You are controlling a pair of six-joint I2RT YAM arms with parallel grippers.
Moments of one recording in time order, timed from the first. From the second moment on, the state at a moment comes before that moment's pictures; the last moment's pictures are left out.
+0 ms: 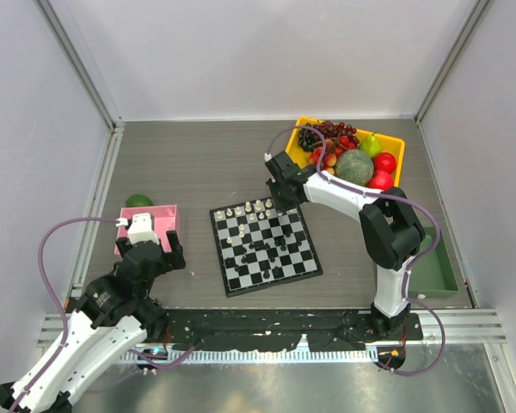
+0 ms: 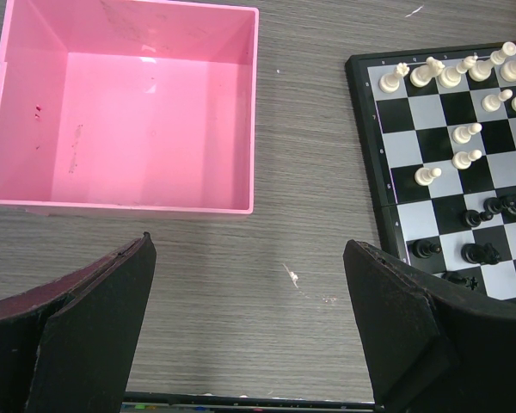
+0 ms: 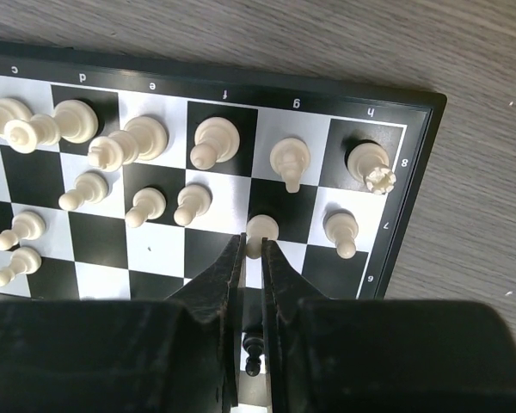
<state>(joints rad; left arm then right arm) -0.67 0.36 0.59 -0.88 -0.58 -0.52 0.66 1.90 1.40 -0.55 0.08 0.31</state>
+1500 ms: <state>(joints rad) -0.67 0.37 0.59 -0.88 -0.57 -0.52 0.68 1.86 1.42 -0.54 0.03 0.34</state>
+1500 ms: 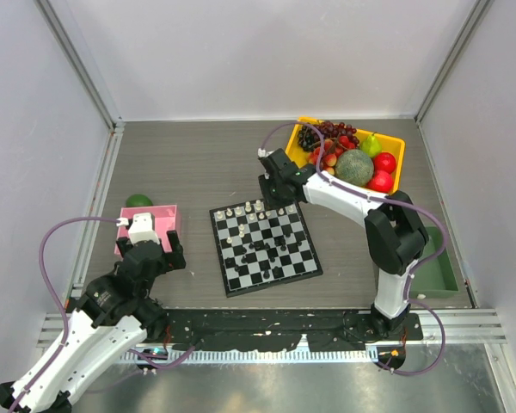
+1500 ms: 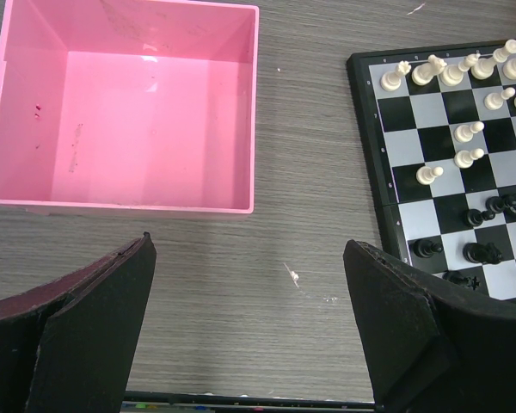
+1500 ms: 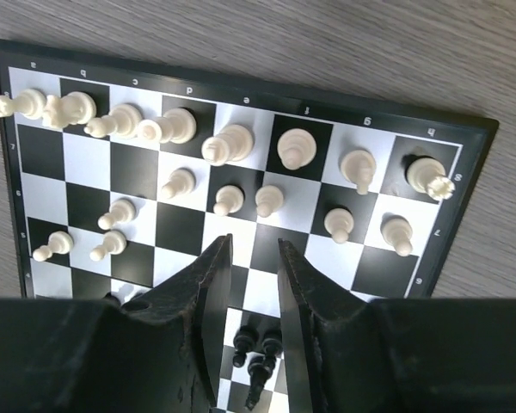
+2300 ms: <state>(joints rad) -0.67 0.37 0.59 -0.88 -0.58 -0.52 0.69 1.96 1.47 -0.52 0.02 0.36</state>
